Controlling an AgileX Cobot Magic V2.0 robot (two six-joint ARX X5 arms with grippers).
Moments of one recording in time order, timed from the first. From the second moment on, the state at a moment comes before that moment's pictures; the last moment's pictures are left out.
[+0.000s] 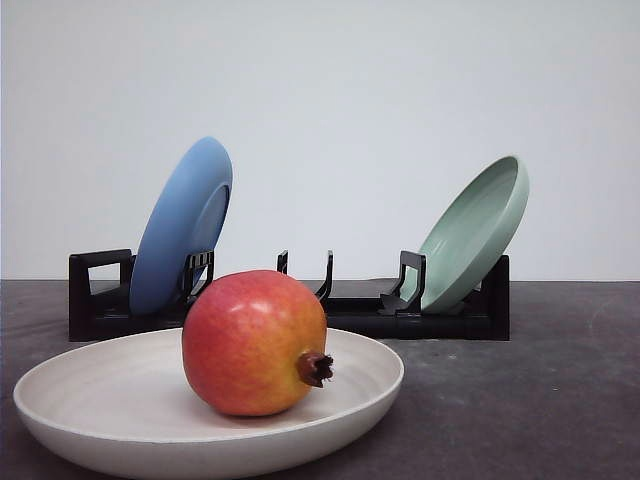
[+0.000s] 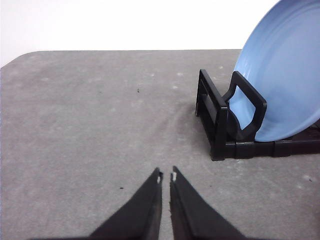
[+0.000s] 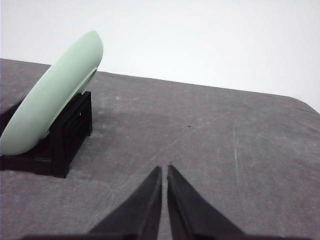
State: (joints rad) left_arx -0.01 0.00 0.02 -0.18 0.02 0.02; right_arx 0.02 0.00 0.01 -0.06 -0.03 -0.07
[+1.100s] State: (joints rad) left_arx -0.01 0.00 0.02 -0.18 0.02 0.02; right_arx 0.02 0.00 0.01 -0.06 -0.03 -0.07
